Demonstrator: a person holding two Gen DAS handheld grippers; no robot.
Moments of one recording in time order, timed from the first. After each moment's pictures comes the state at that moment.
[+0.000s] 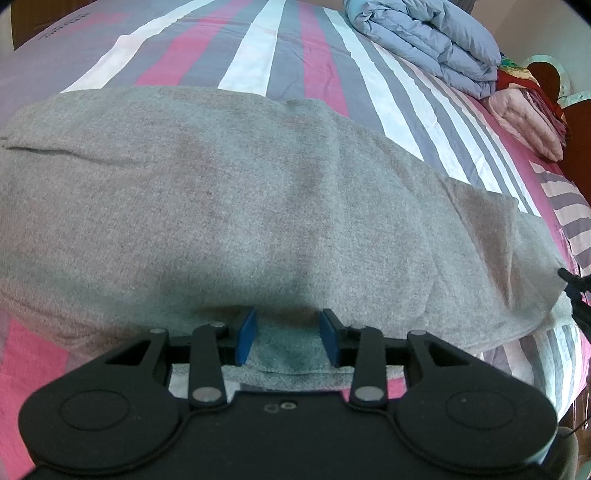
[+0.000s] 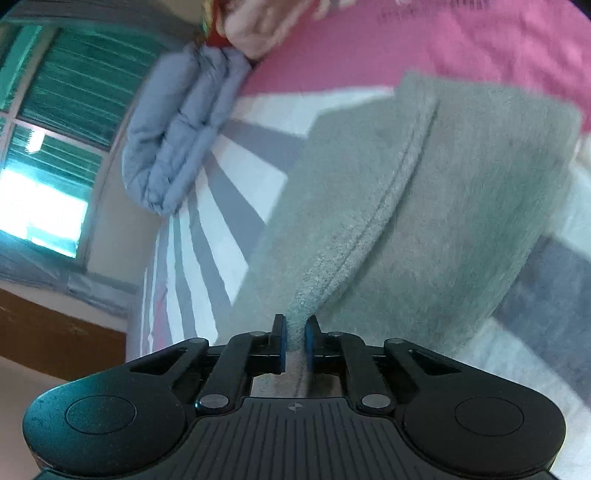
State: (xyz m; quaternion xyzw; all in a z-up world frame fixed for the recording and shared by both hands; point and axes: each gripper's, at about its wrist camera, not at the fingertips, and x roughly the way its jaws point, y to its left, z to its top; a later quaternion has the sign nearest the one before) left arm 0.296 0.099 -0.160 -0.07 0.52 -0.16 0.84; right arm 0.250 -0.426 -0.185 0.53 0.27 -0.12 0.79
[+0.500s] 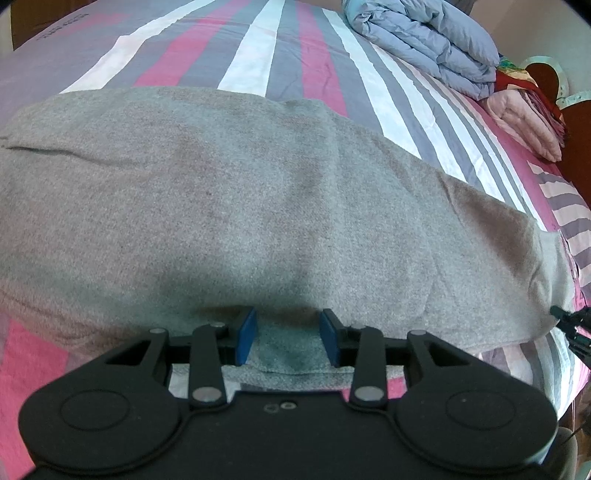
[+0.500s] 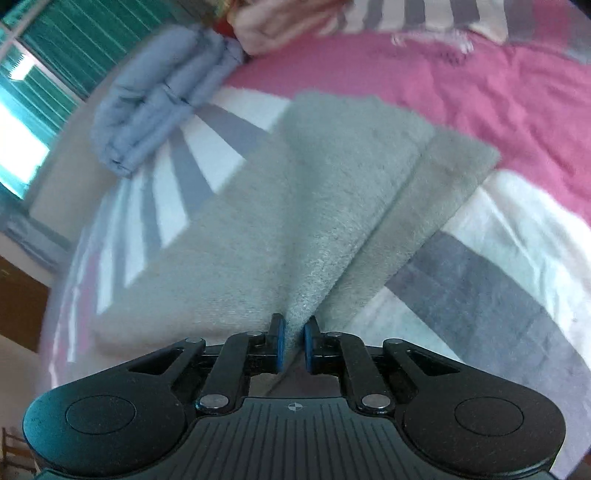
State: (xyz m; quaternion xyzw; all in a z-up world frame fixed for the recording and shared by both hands) left arm 0.294 0.100 -0.160 -0.07 0.52 -0.16 0.84; right arm 0.222 -0.391 -0.184 0.41 0.34 -0.18 0.83
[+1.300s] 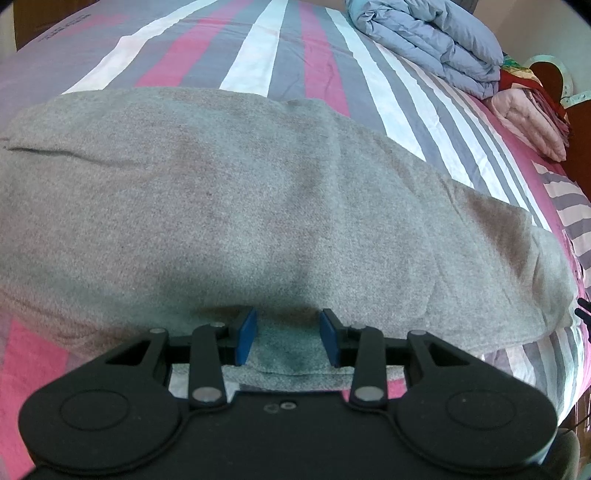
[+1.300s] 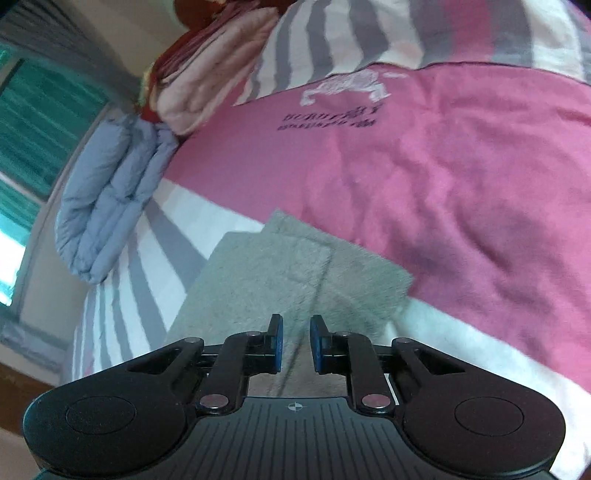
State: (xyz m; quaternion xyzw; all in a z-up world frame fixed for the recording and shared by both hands) left arm 0.296 0.095 -0.160 -0.06 0.52 -0.15 0.84; right arm 0.200 -0.481 -0.169 0.49 0.26 -0.27 0.79
